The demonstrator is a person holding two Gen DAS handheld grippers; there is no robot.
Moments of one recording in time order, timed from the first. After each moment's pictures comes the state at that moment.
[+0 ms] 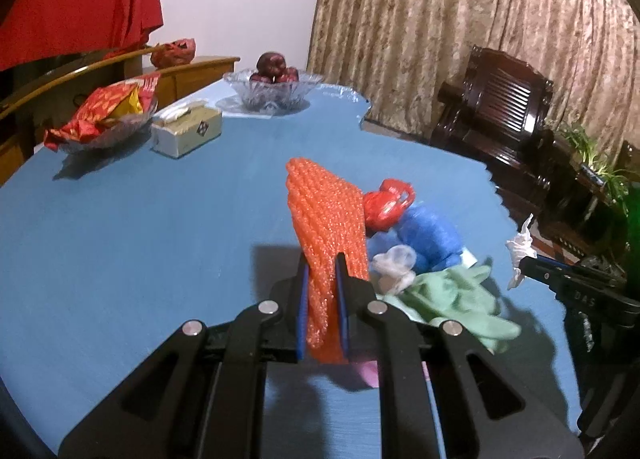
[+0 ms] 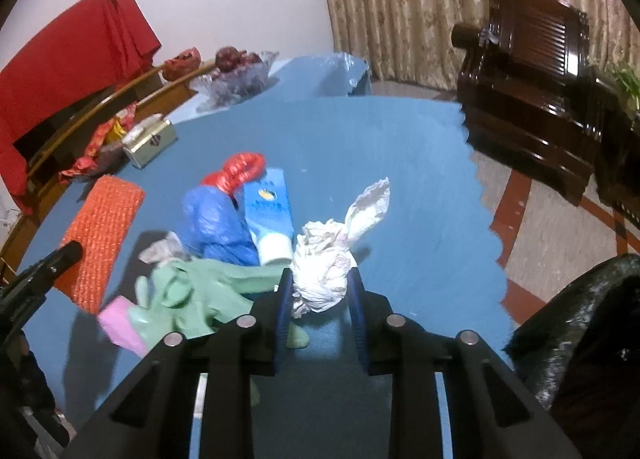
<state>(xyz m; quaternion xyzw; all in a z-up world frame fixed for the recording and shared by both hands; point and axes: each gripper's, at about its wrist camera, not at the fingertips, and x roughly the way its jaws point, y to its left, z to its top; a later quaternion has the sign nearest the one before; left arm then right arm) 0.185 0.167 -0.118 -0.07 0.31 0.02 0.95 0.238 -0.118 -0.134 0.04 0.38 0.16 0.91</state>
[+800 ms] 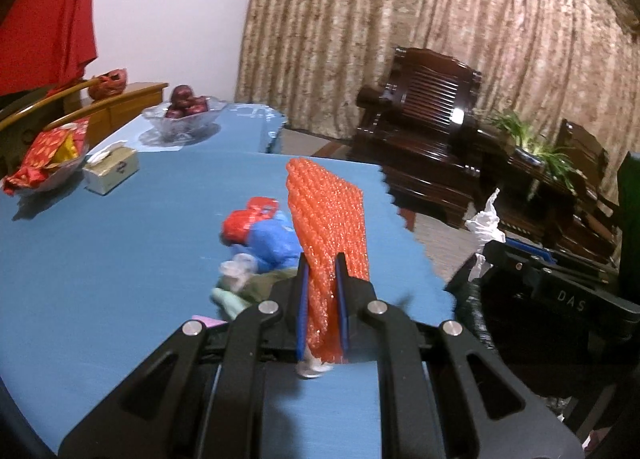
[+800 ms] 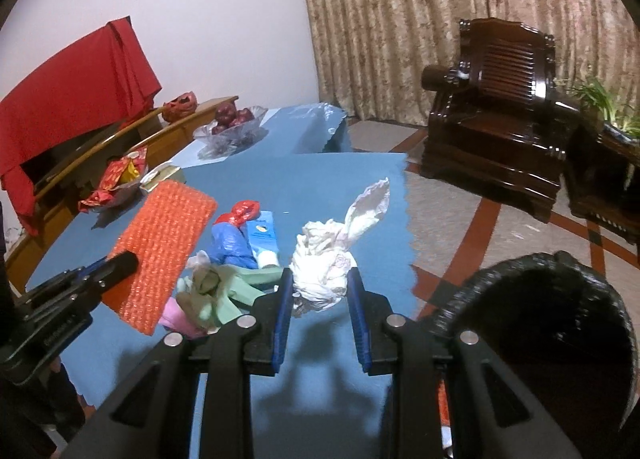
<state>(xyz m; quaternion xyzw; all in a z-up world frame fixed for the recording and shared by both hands) 0.143 0.062 -0.071 -0.05 0.29 -0.10 0.95 0.152 -0.186 -0.067 0.06 0.32 0.12 0.94</state>
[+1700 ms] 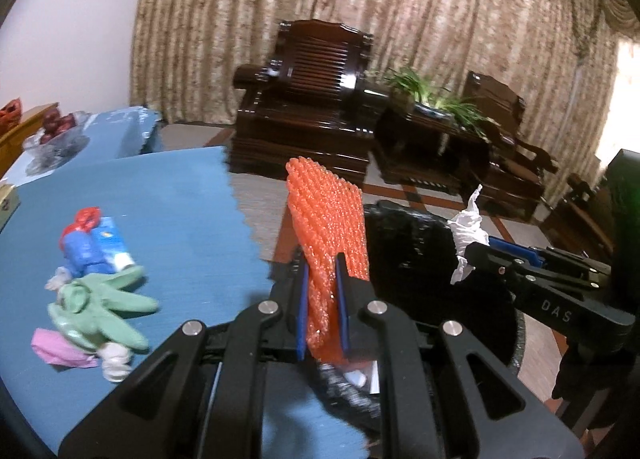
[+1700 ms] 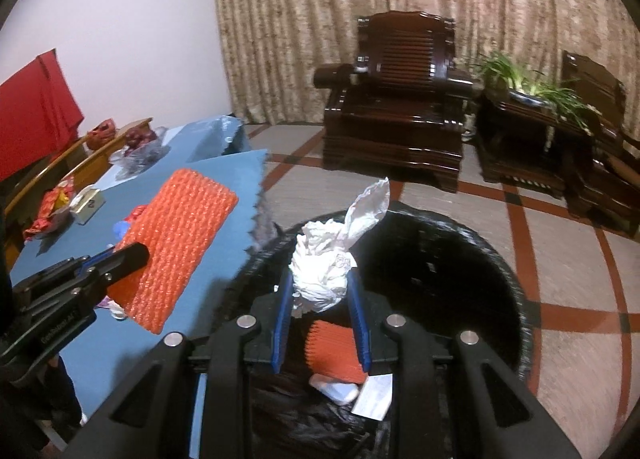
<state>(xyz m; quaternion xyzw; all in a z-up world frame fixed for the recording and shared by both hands) 0.132 -0.109 -0.085 0.00 0.31 -0.27 0.91 0.076 -0.329 -0.075 0.09 0.33 -0.03 0.94</state>
